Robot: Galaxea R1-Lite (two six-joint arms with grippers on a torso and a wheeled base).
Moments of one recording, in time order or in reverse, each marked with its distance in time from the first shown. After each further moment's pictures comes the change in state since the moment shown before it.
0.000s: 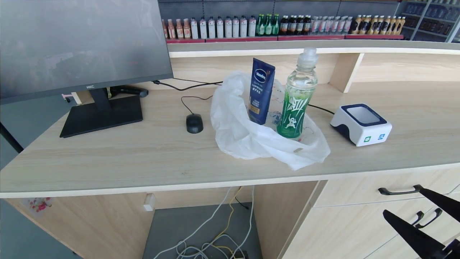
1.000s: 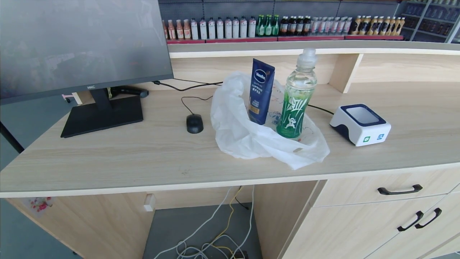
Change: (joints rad) left arm 0.000 0.000 0.000 0.000 0.000 0.001; right arm -0.250 -0.780 -0.001 0.880 -0.015 0.029
